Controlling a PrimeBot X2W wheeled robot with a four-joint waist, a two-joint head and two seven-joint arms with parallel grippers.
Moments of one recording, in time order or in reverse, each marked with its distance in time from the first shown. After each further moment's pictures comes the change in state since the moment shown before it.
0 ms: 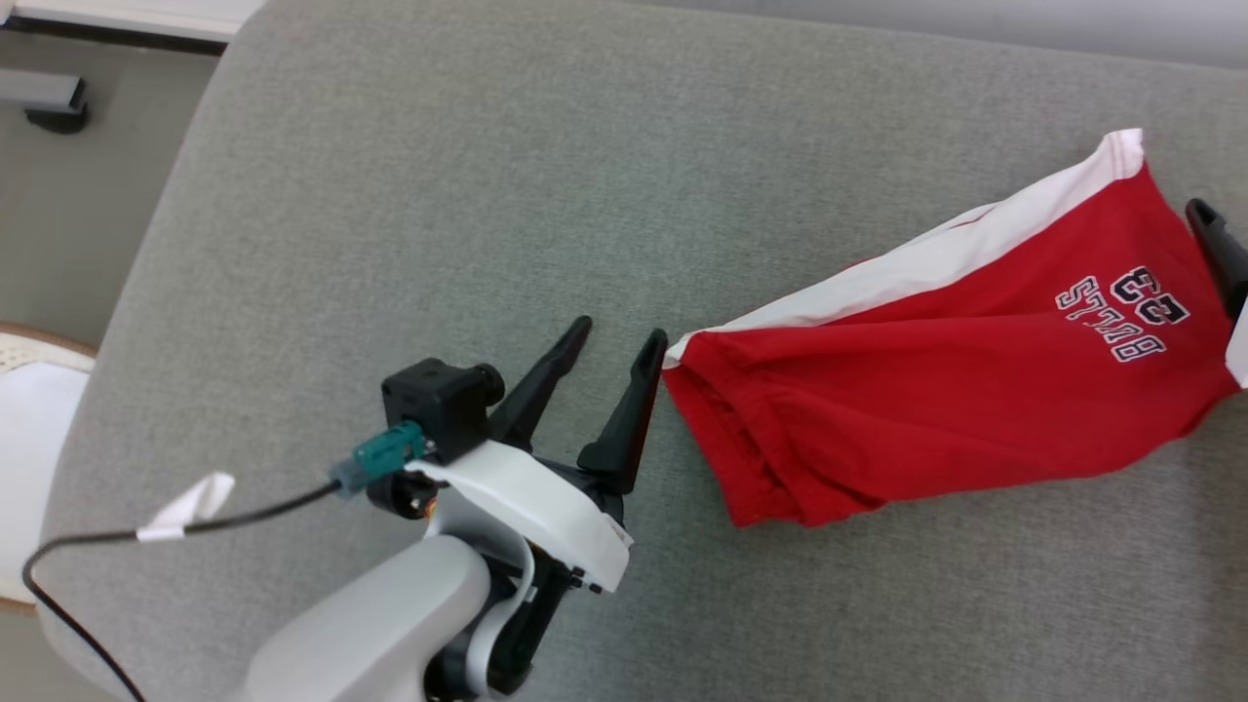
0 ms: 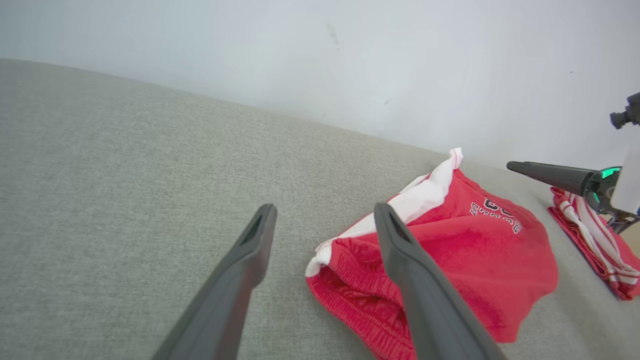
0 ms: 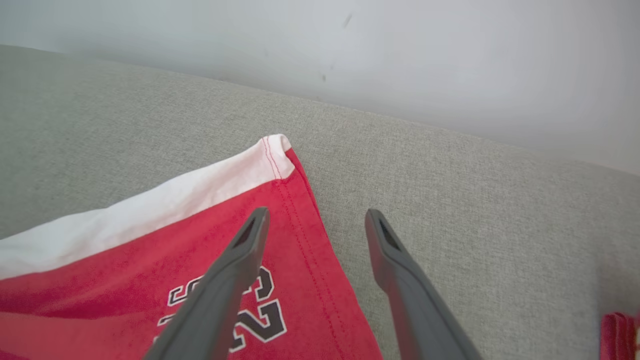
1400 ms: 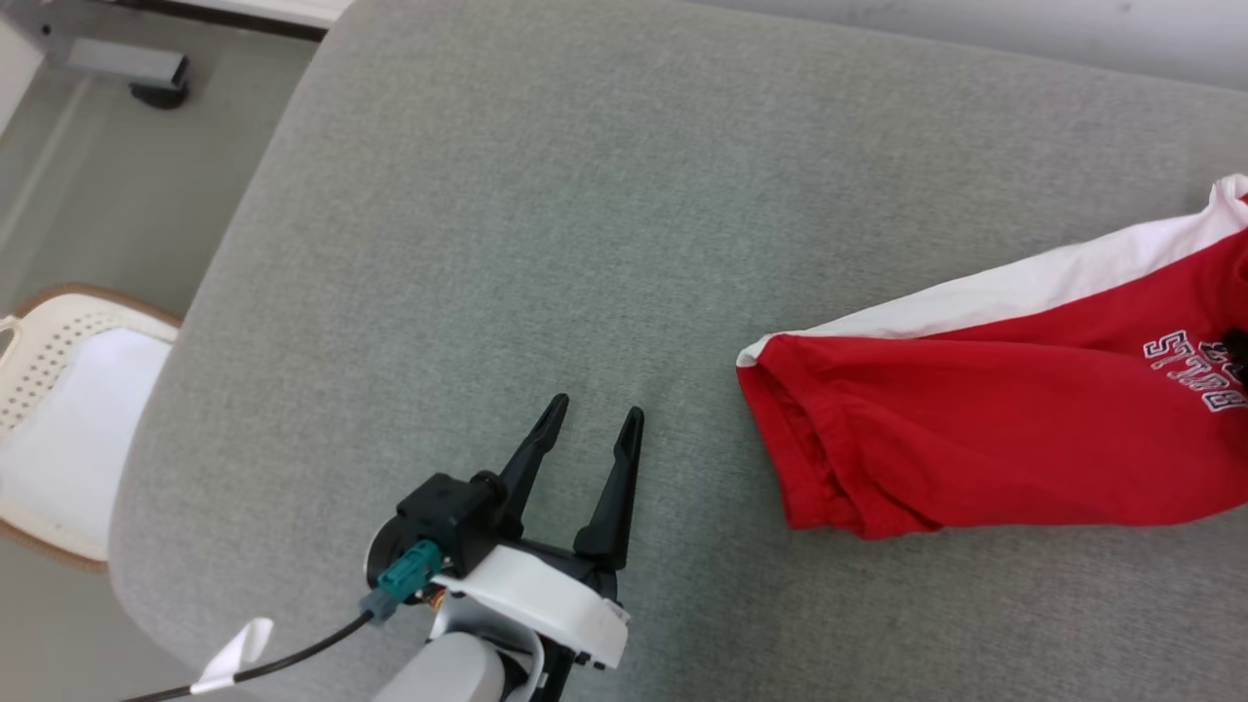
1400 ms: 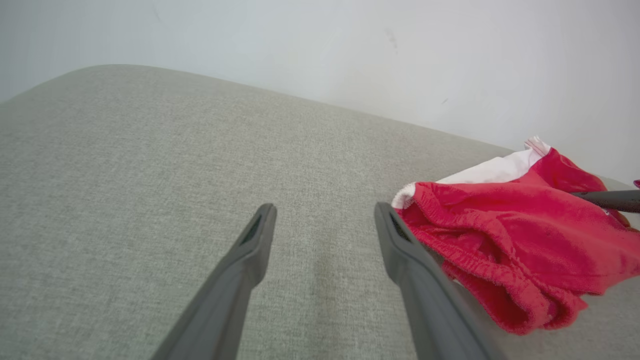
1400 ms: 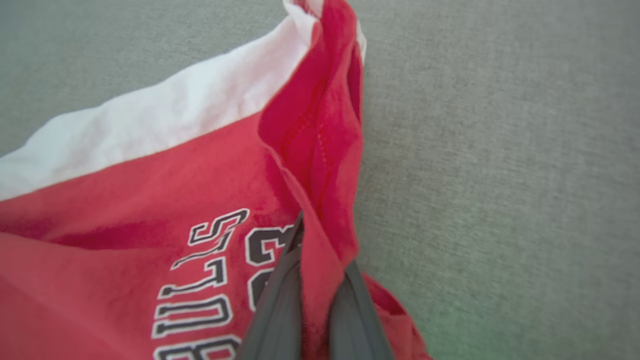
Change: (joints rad) left arm 0.301 -0.225 0.315 0.125 0.462 -0.143 -0.012; right arm 0.107 -0.129 0.038 0.100 0.262 0.002 0.069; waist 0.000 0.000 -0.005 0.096
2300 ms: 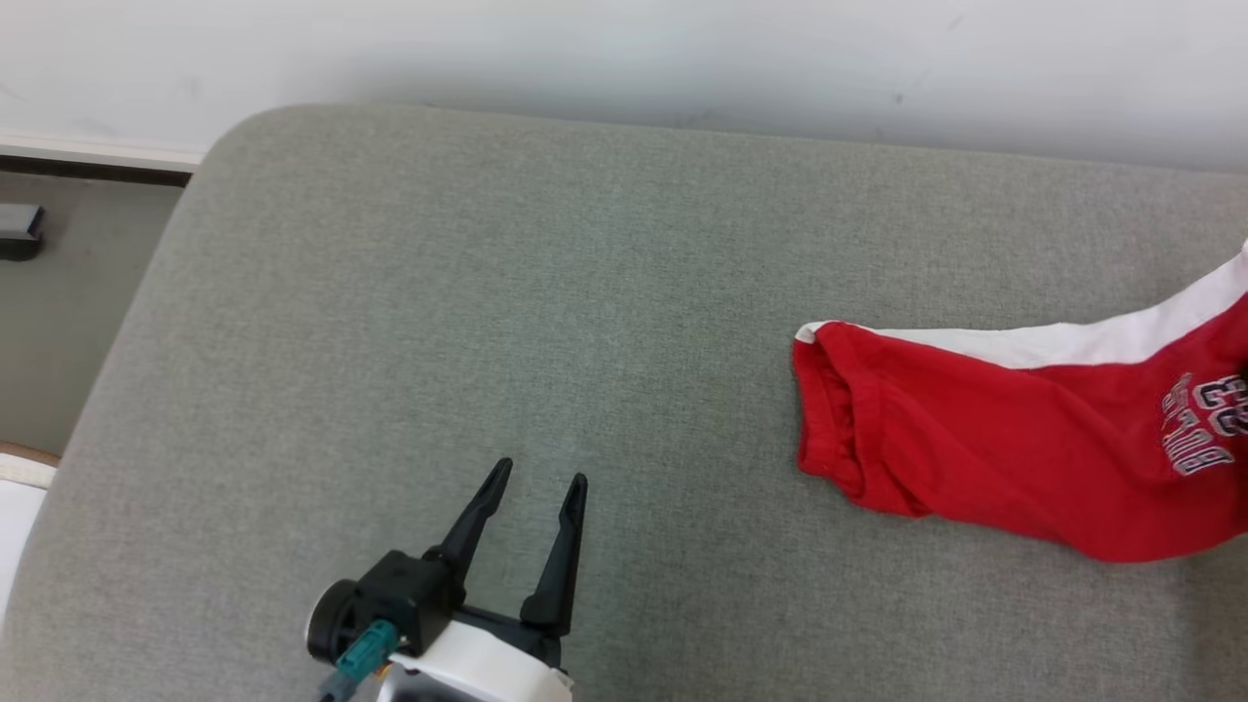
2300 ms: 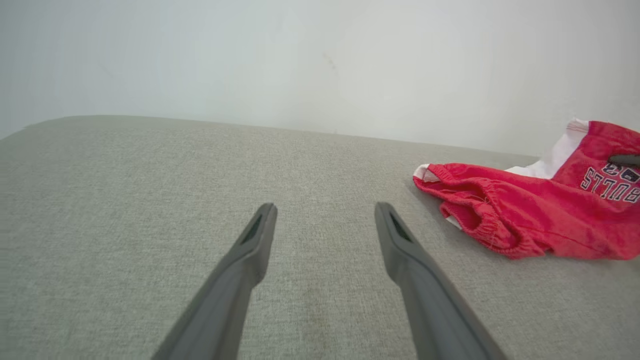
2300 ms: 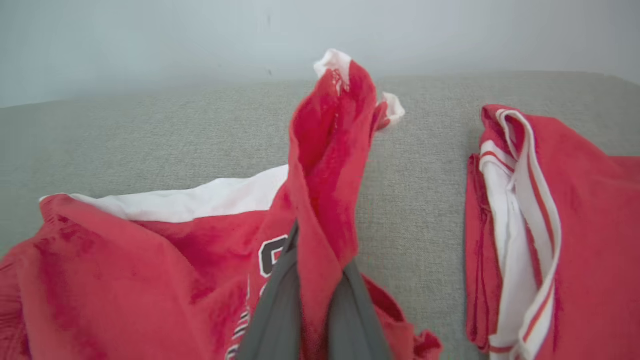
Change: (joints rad) left arm 0.180 0.008 0.149 -0.024 0.185 -0.060 -0.001; right arm 0.146 0.050 -0.091 -0.016 -0.015 0.000 -0.236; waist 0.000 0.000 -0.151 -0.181
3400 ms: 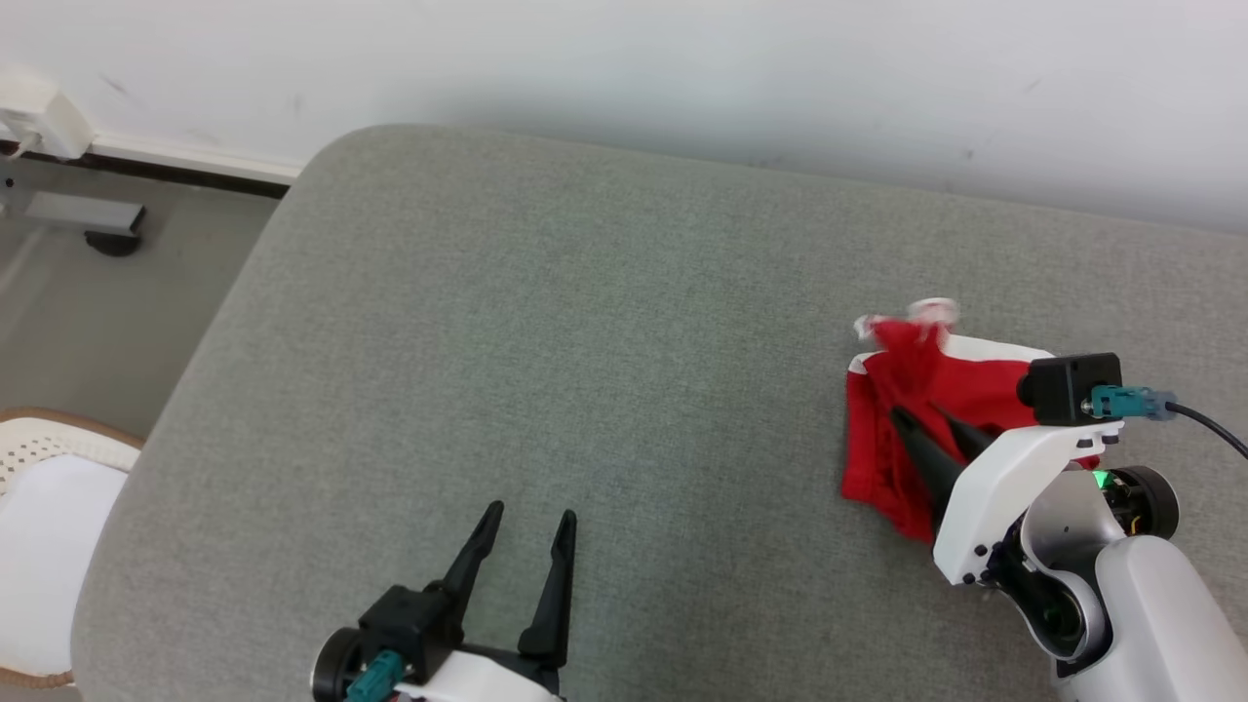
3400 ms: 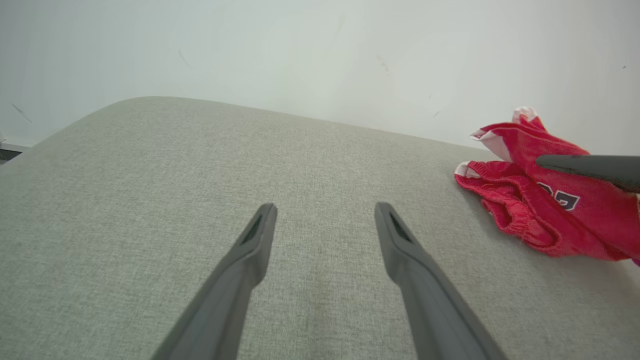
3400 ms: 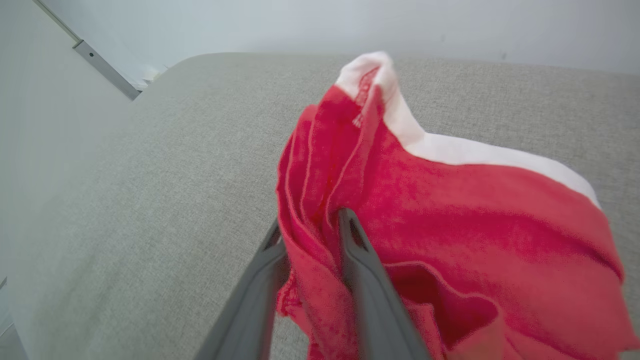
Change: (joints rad) left arm 0.072 -0.122 0.124 0.090 0.102 -0.090 0.000; right arm -0.009 0.329 0.255 -0.027 -0.147 0.000 -0.011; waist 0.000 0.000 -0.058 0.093
